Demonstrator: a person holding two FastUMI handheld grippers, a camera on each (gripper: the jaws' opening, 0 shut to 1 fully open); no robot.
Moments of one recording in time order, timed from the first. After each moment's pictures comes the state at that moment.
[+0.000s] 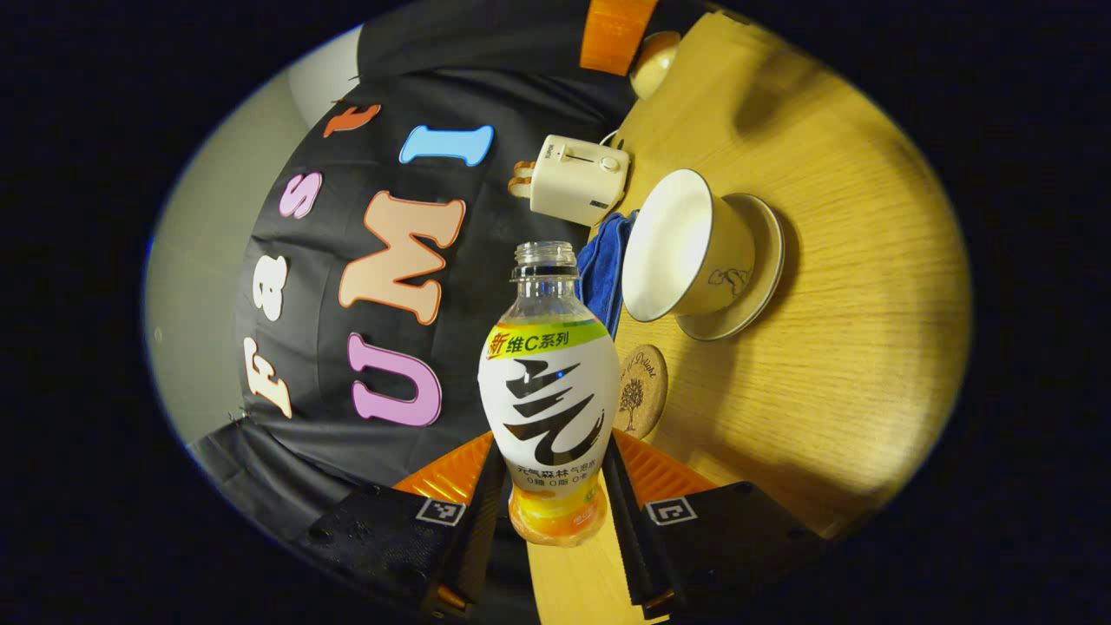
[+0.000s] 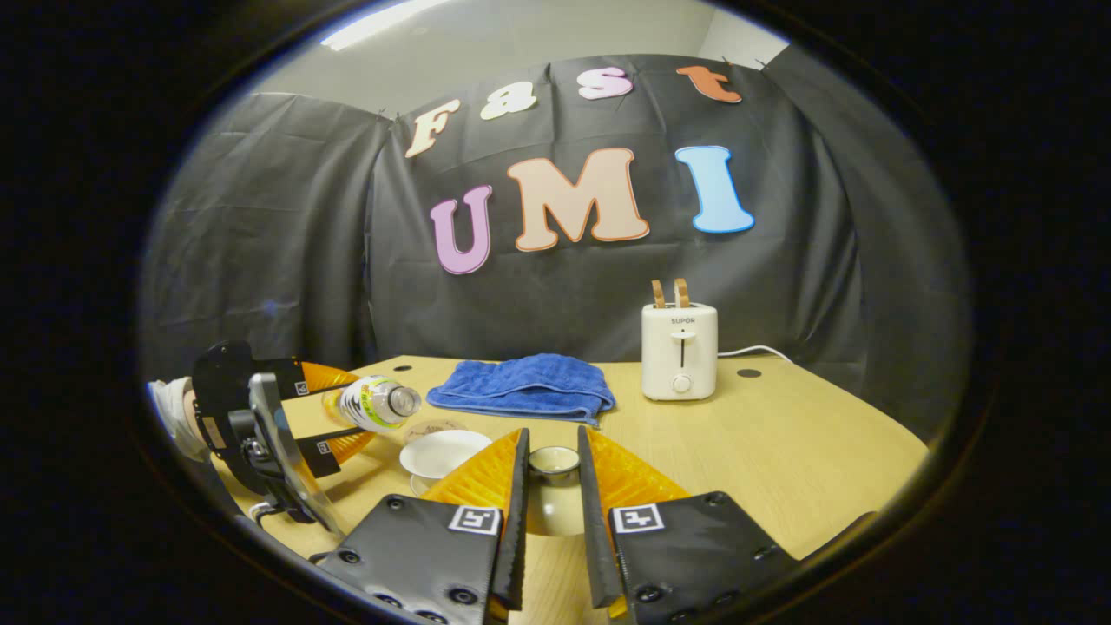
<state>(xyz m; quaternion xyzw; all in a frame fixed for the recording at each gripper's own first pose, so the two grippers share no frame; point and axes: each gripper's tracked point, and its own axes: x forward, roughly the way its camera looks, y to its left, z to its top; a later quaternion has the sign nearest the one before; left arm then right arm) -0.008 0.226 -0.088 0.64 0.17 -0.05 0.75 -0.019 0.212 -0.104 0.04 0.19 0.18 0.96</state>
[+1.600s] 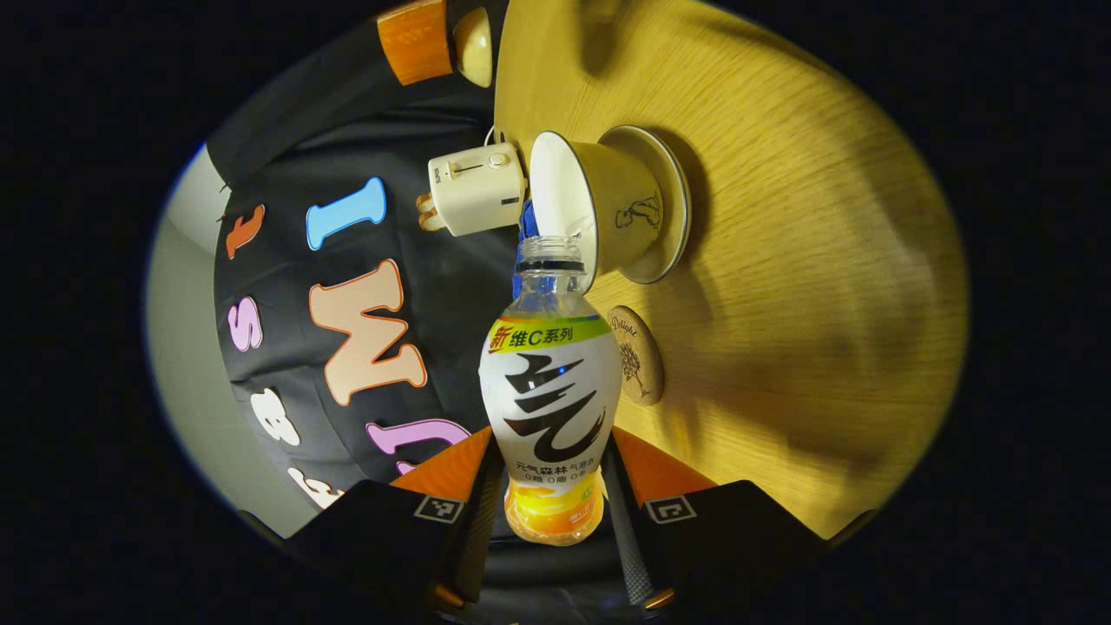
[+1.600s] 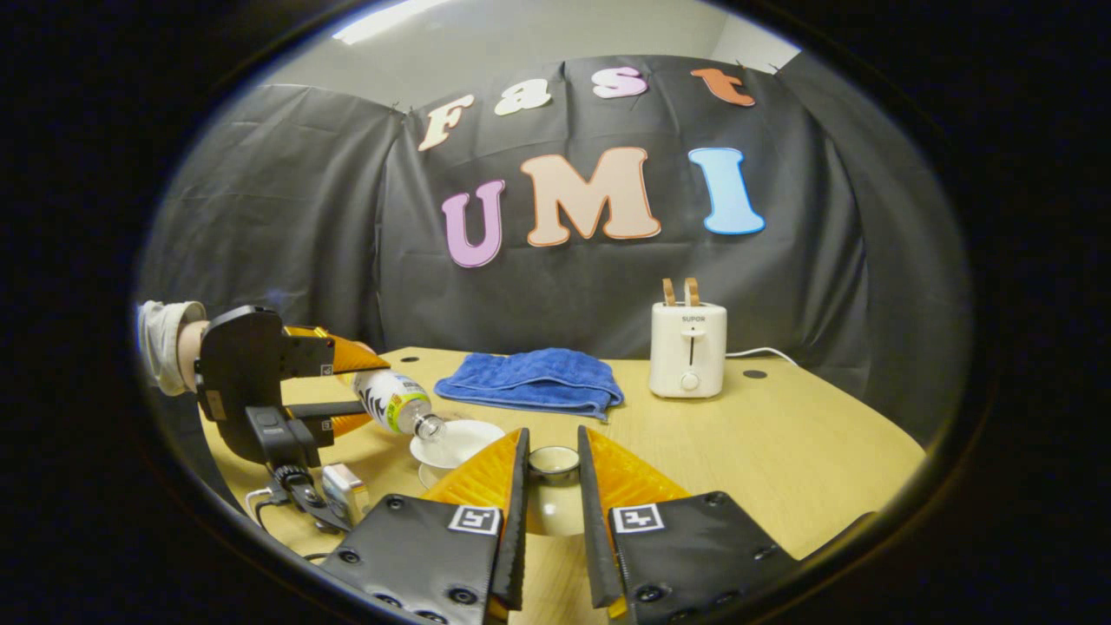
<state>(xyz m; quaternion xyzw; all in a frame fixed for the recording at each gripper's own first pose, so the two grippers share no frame) 0.005 0.234 -0.076 0.79 0.19 -0.11 0.58 -0.030 0.219 -0.109 0.03 0.19 0.19 0.96</state>
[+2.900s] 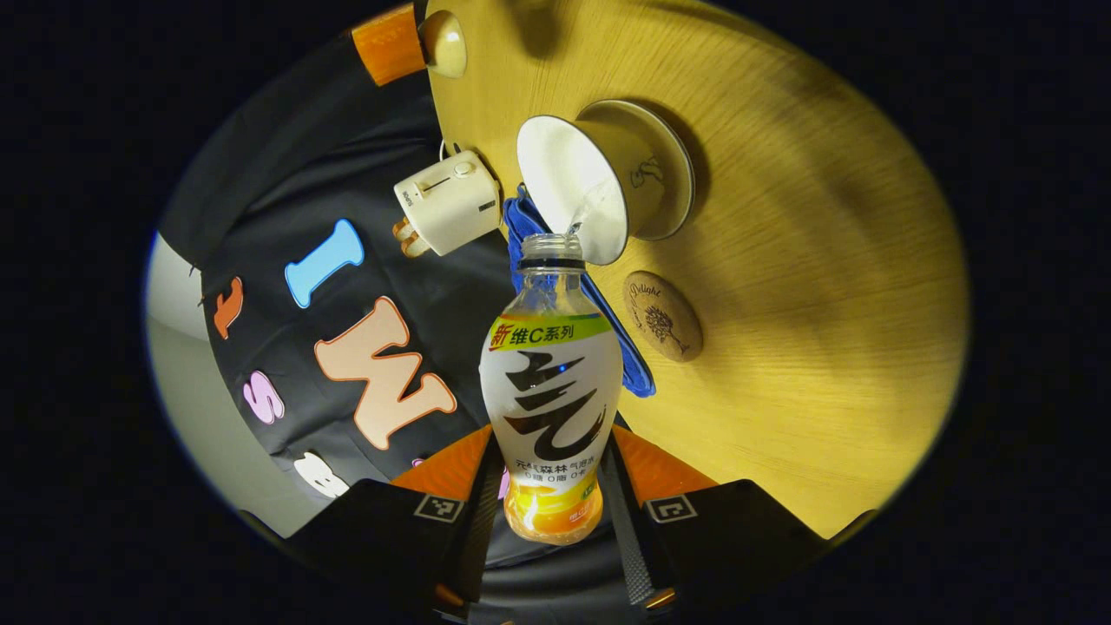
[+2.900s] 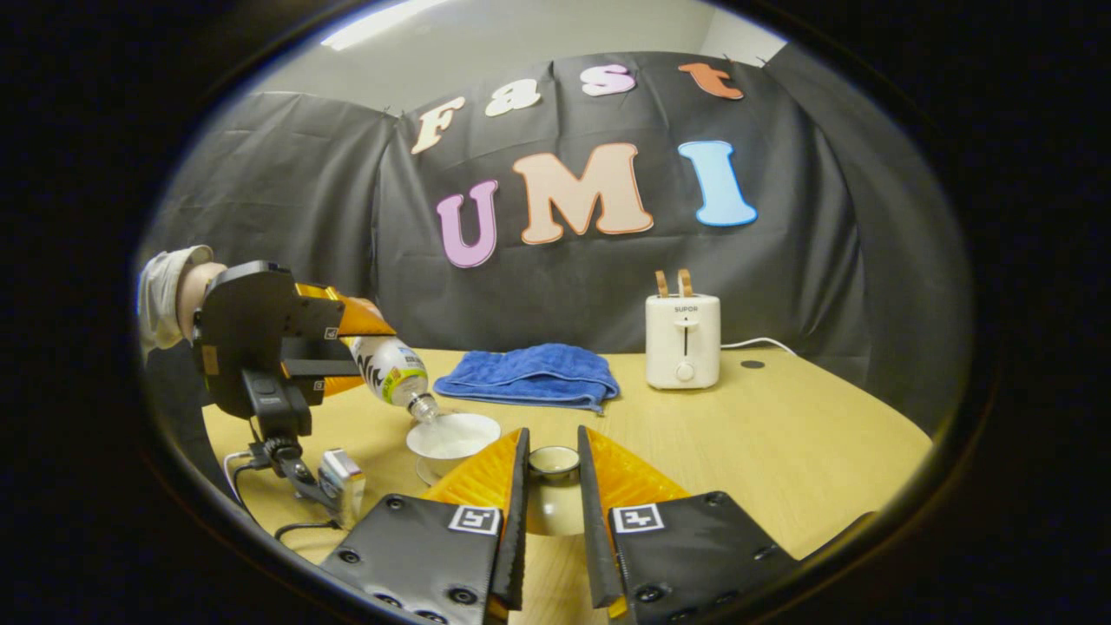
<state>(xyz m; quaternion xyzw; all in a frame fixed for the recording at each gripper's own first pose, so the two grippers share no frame) 0.017 0.230 -0.035 0.86 0.19 -0.13 0.46 -0.034 0.209 -0.115 0.04 0.19 0.19 0.96</state>
